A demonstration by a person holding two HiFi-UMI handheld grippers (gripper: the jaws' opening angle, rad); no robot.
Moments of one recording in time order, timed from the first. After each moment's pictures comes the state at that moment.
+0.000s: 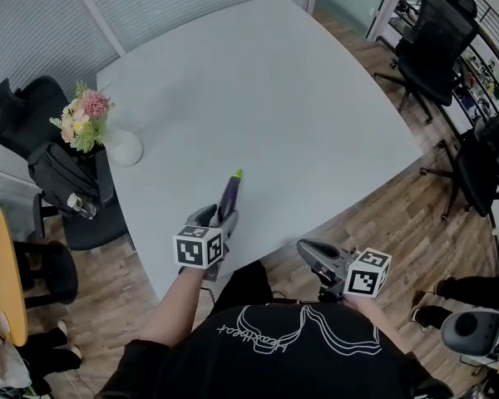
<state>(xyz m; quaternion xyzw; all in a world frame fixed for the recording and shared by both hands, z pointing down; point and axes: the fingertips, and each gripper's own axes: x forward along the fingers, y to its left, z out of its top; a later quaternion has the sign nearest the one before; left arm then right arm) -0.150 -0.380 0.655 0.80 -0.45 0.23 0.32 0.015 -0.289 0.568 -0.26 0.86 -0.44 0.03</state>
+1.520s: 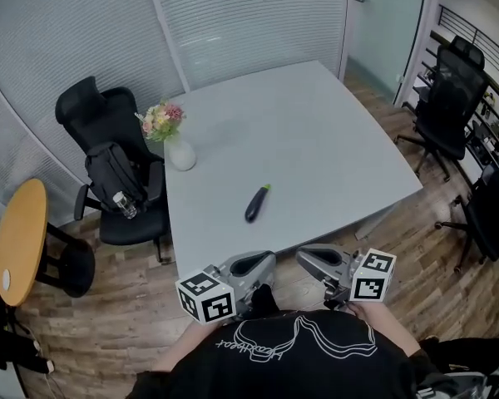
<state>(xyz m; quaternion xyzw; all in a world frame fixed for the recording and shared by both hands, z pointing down) -0.054 -0.169 0.430 0.90 -0.35 -0.02 0.27 -0.005 -0.177 0.425 -0.11 0.95 -0.28 0.05</state>
